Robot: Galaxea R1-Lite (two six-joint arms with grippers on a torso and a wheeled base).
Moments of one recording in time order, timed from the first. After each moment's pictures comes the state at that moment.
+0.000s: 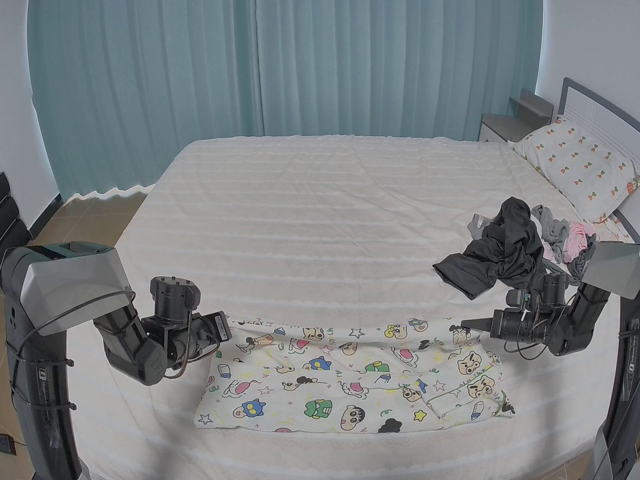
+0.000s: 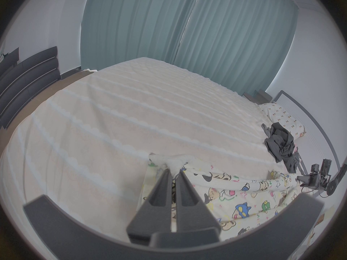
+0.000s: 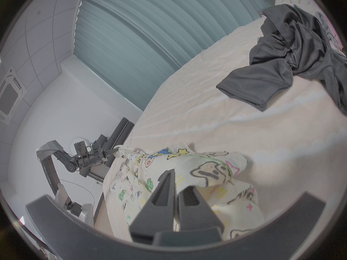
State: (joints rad) left arm -0.24 2.30 -0.69 -0.99 0.07 -0.45; right arm -0.08 2.41 -0.75 -1.01 0.84 0.23
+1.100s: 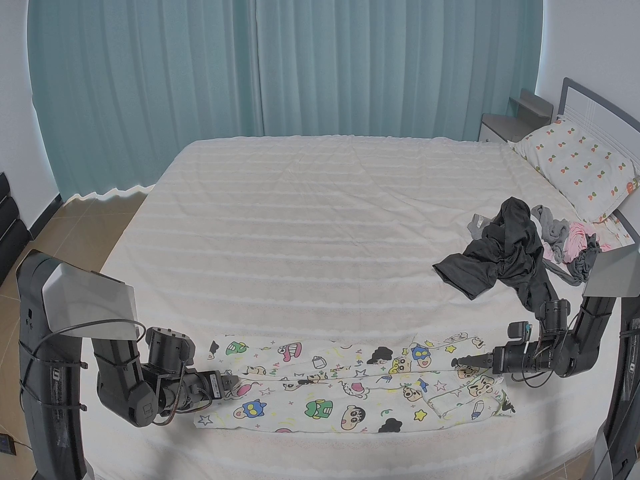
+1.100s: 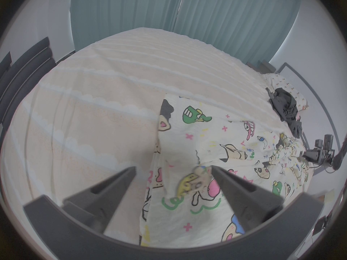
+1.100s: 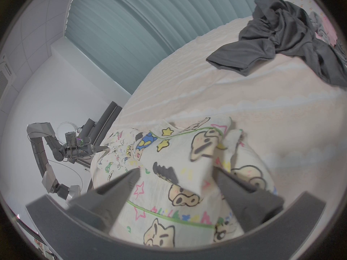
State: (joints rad) left arm -0.24 2.38 -0.40 -1.17 0.00 -0.42; right arm -0.10 2.40 -0.55 -1.01 0.74 0.05
